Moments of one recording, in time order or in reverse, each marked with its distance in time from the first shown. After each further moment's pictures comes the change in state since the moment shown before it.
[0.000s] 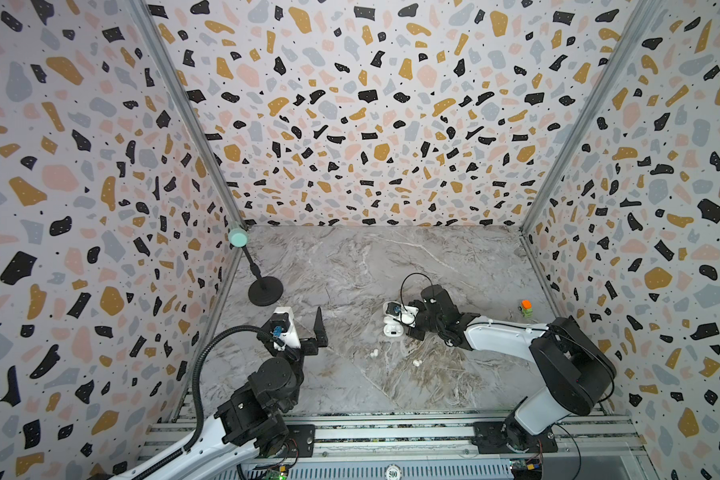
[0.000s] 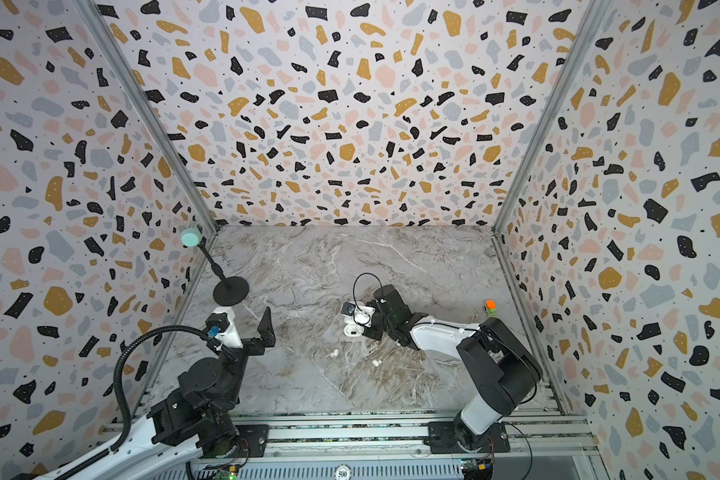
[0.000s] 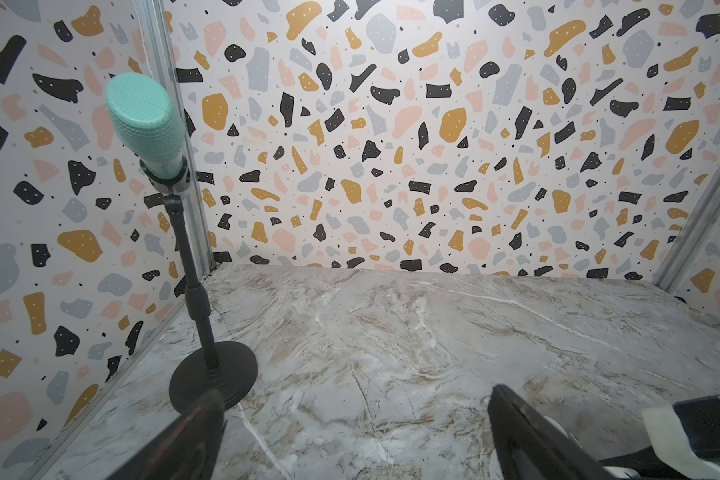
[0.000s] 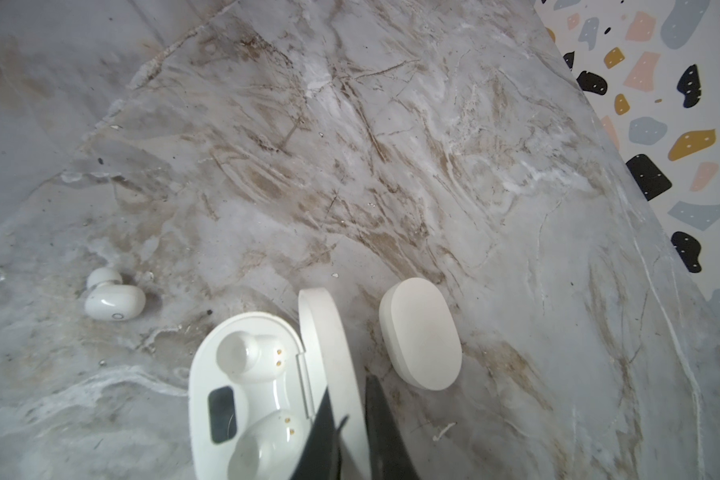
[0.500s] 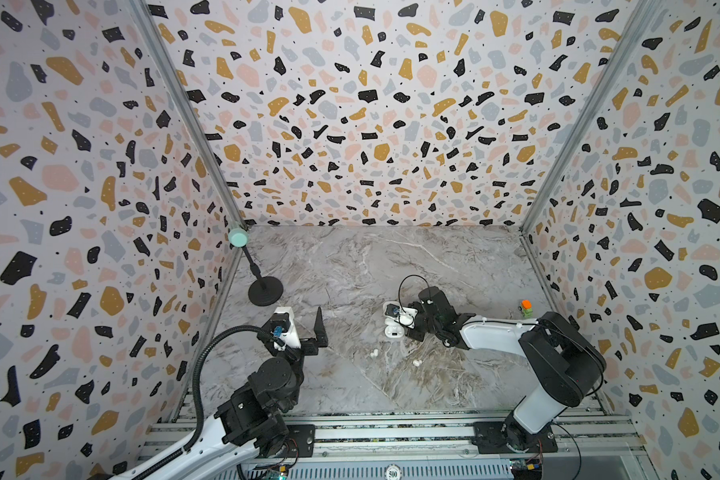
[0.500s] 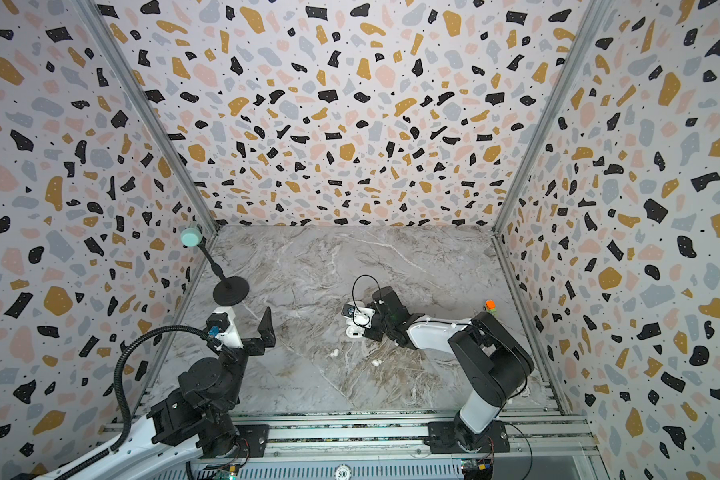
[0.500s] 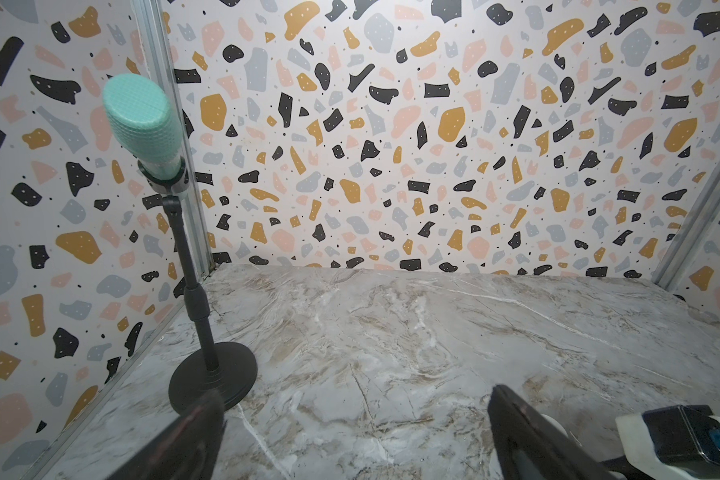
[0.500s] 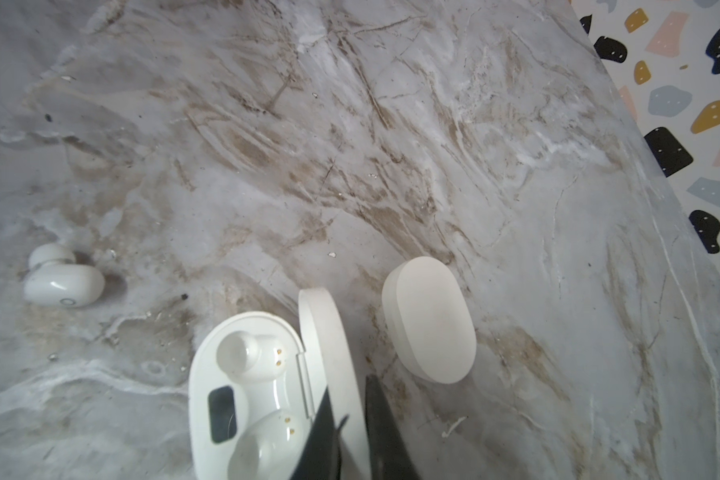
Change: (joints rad) left arm 0.000 0.000 0.000 0.000 0.006 0.007; right arm 0.000 0.056 0.001 0.021 0.038 -0.008
